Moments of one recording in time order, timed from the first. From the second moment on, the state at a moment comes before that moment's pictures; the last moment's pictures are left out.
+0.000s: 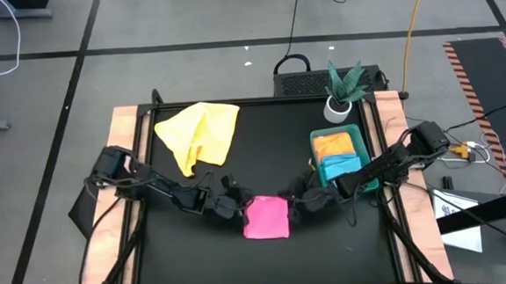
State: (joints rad) left arm -0.30 1.81 0.74 0.42 -0.50 -0.33; right arm 0.34 1.61 0.62 0.36 0.48 0.55
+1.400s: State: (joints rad) left arm -0.27 1.88 0.74 0.46 -0.35 -0.27; right arm 0.34 1.73 0.62 0.33 0.55 0.62
